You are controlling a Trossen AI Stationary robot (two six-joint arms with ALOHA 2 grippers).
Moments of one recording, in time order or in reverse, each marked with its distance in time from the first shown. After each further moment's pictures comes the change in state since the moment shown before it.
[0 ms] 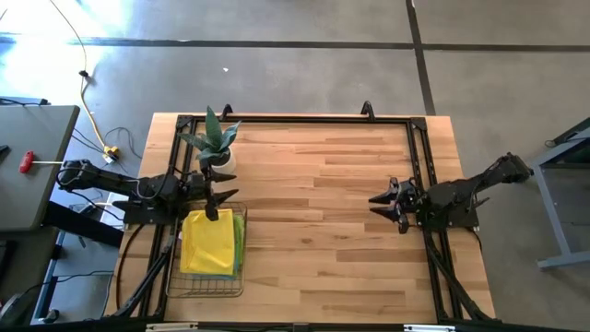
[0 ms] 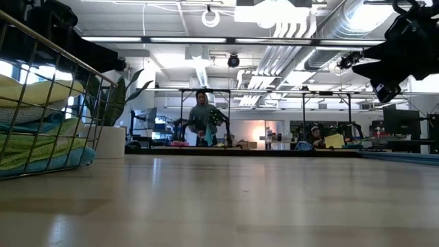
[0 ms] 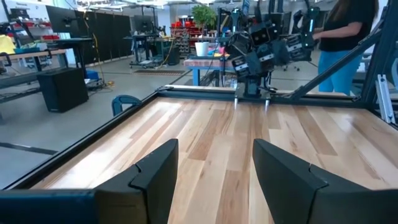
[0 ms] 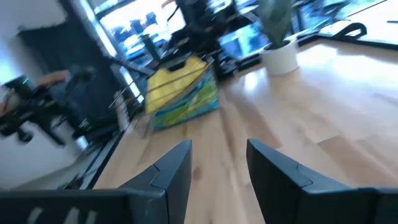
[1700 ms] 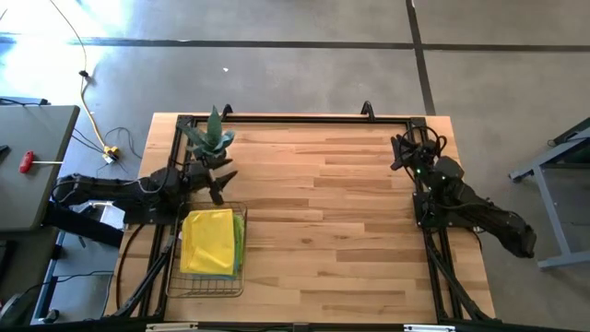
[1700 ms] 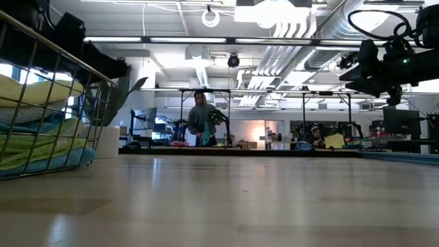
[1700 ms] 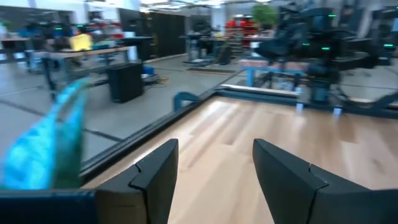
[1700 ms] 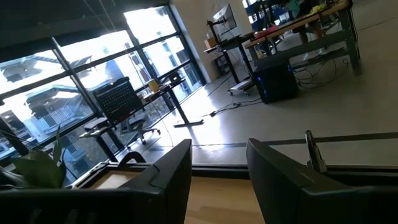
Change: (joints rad) left arm 0.235 -0.002 0.000 -0.001 0.002 0.000; right arm -0.964 -0.139 0.000 0.001 0.002 0.000
